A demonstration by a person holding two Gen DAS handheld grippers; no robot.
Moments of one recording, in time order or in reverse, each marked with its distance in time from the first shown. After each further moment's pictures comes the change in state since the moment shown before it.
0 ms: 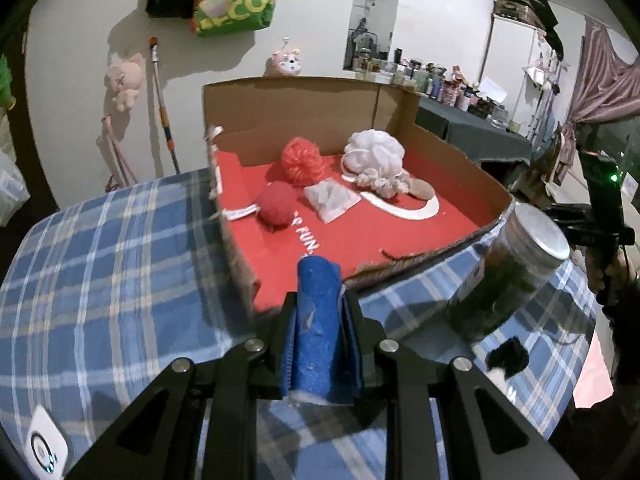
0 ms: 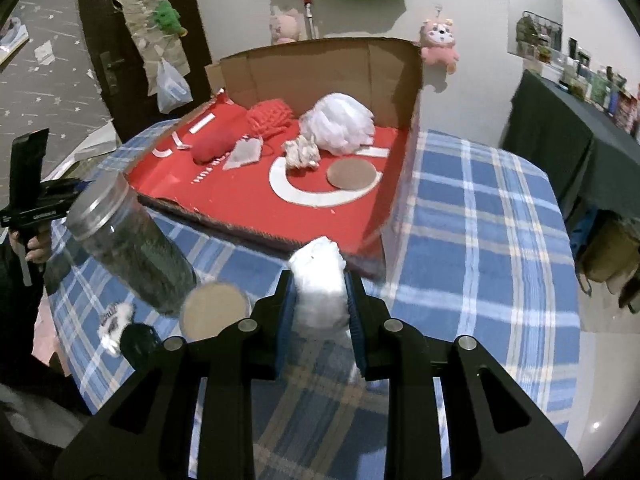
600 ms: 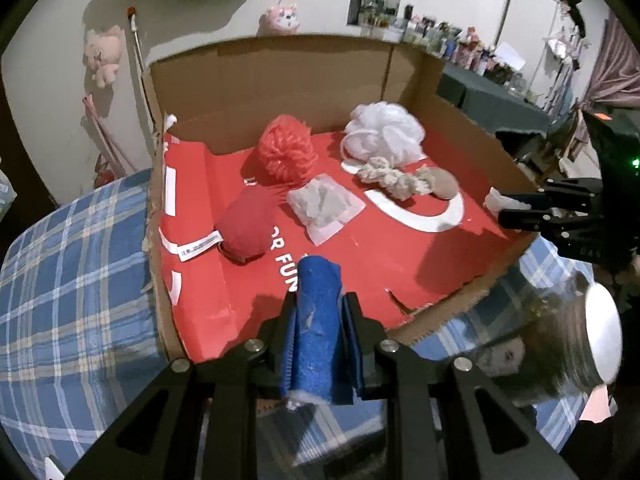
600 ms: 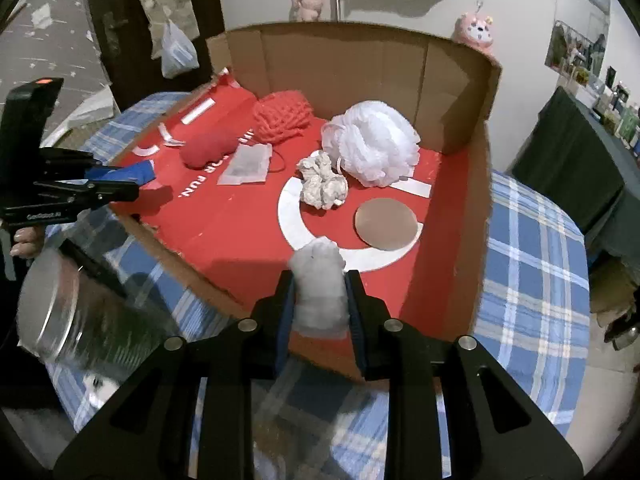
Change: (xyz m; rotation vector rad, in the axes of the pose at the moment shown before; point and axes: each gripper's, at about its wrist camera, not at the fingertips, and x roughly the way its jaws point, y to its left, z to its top) left arm 0.080 -0.012 0.059 -0.009 0.201 0.034; right arm 0.075 0.025 0.073 -0.104 0.135 -0.026
